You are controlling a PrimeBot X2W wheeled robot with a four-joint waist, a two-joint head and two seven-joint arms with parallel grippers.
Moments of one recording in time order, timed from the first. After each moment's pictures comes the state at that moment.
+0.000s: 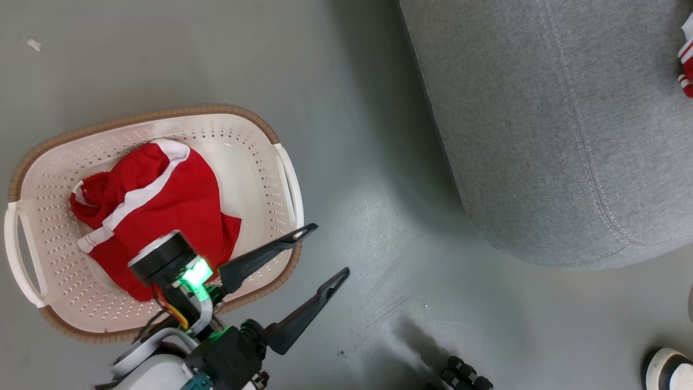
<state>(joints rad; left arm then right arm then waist) -0.34 0.44 -0.62 -0.25 -0.04 -0.13 -0.26 -1.21 -0.07 -0.93 0.80 -0.15 0.13 -0.25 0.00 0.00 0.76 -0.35</state>
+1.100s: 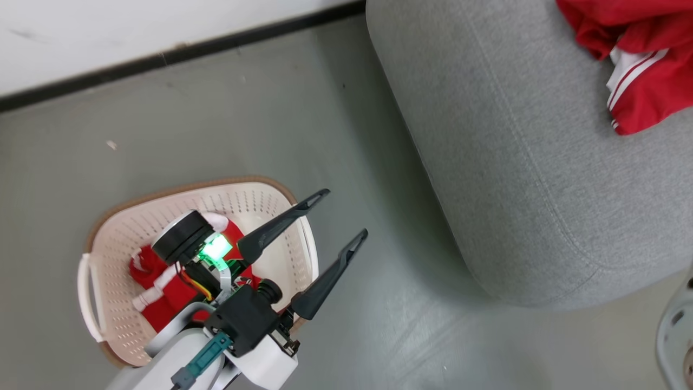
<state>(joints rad) -0.39 0.28 -0.58 -0.14 -0.09 -0.11 -0.26 -1.06 -0.04 -0.50 0.47 -0.02 0.13 -0.26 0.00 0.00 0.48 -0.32</state>
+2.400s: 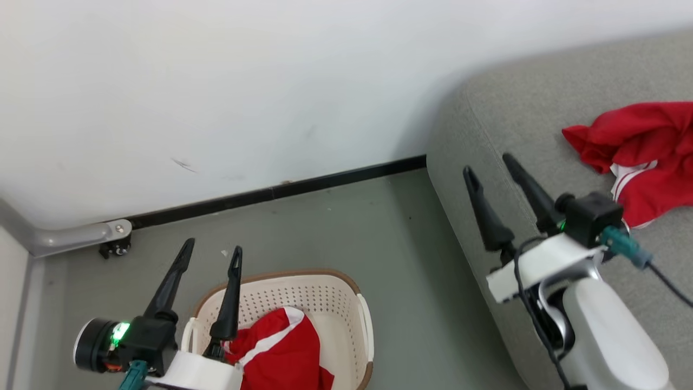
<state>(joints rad) -0.07 0.10 -0.20 -0.03 -0.18 0.04 -0.26 -0.39 -0.06 0.18 0.23 0.19 0.13 -0.26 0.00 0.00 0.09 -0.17</state>
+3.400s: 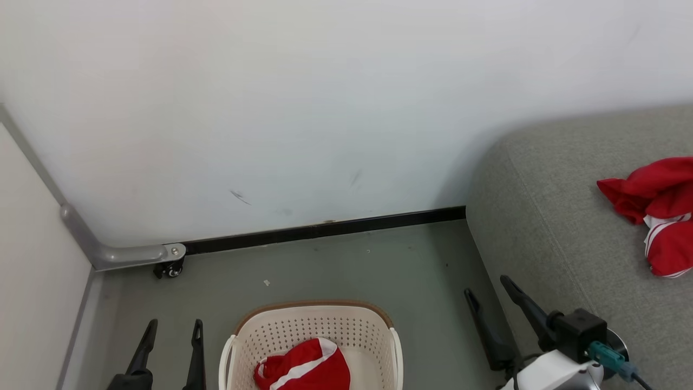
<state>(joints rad) 0.10 0.06 -0.06 0.12 -0.17 0.09 -0.26 -0.01 -0.06 0.18 0.14 0.11 0.13 -0.26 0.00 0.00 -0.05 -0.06</state>
